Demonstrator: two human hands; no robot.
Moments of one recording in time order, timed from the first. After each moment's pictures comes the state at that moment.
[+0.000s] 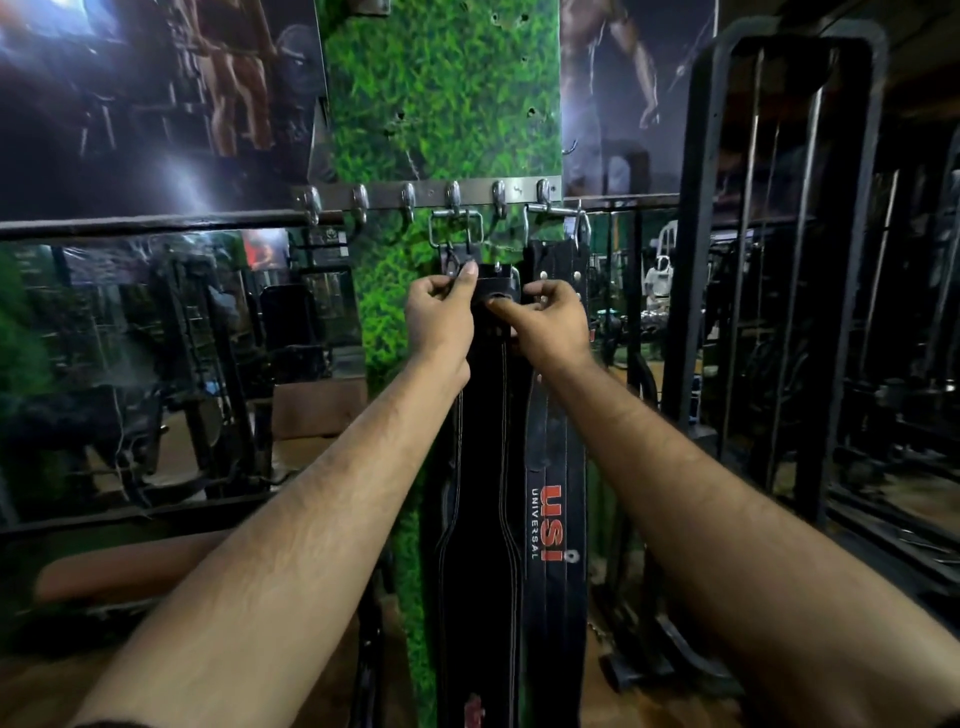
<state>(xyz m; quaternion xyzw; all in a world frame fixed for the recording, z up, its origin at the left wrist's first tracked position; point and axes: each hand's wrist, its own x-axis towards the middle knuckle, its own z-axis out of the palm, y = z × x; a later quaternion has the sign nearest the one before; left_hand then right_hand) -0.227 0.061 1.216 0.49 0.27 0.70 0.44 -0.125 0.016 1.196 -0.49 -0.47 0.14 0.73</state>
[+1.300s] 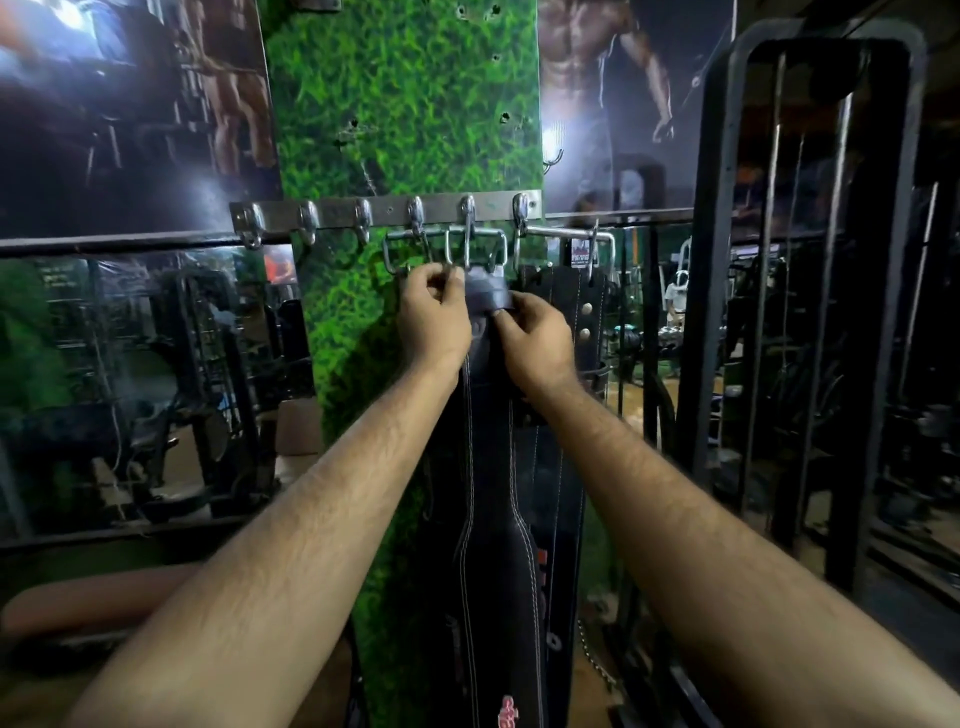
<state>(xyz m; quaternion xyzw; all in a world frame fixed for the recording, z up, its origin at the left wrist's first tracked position) -0.163 0.107 1.247 0.56 0.32 0.73 0.25 -0.069 0.072 1.216 -0.54 -0.54 0.02 0.65</state>
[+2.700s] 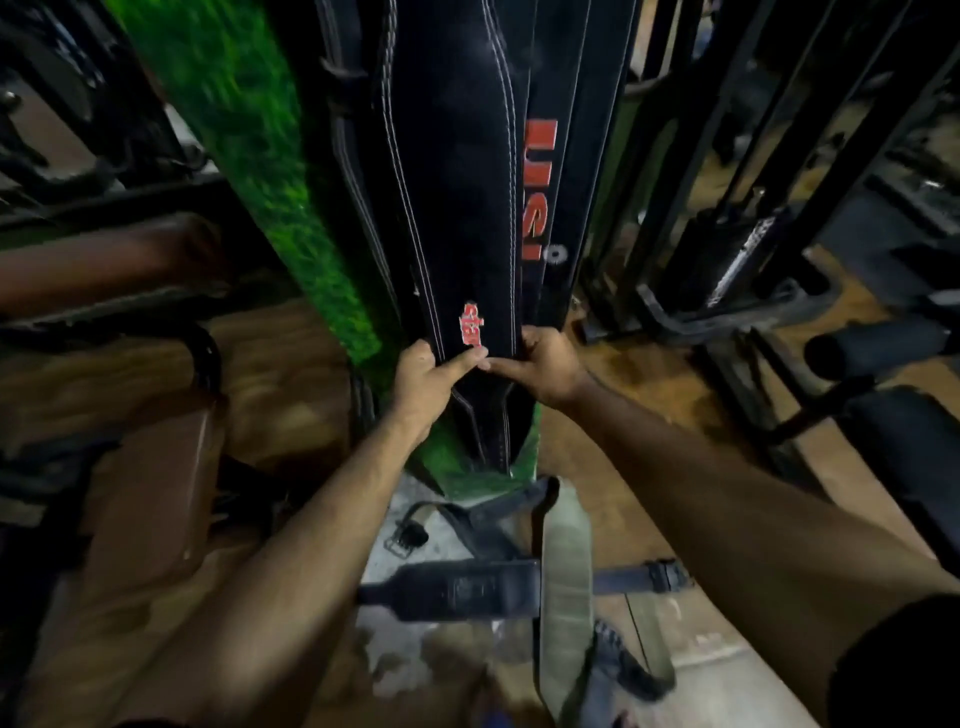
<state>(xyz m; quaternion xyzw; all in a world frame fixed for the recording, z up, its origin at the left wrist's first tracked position) -0.235 0.081 0.785 0.59 0.50 0.36 0.52 -0.060 0.045 0.759 -0.64 -0.55 0.35 0.40</state>
